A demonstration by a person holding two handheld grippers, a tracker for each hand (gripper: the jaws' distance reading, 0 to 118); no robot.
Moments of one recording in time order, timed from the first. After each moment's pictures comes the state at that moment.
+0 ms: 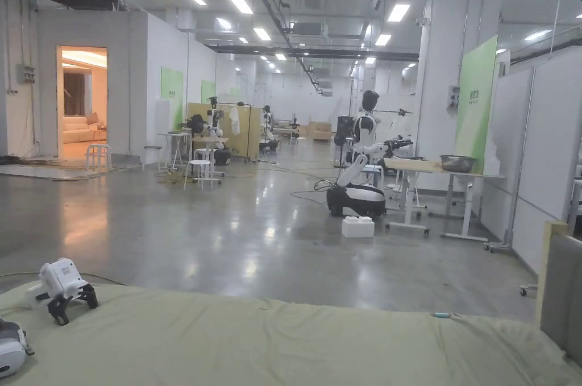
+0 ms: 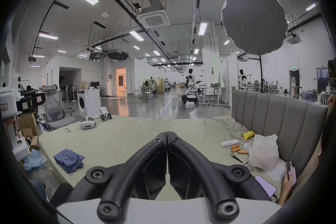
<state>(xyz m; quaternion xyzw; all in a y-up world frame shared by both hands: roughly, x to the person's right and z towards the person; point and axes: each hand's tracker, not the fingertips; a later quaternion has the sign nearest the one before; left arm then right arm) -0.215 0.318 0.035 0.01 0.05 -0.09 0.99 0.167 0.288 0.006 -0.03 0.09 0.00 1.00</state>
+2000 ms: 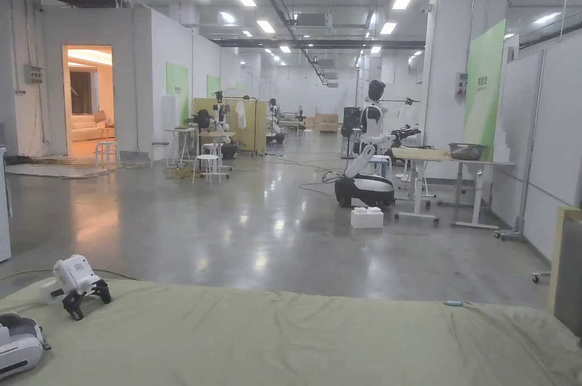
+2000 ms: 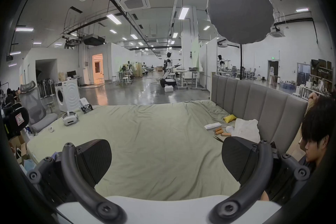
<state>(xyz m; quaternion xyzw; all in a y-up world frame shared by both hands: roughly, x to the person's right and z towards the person) -0.210 0.323 0.026 -0.01 -0.02 -0.01 1.00 0.111 0.318 0.003 -0.11 -0.03 -0.01 0.99</state>
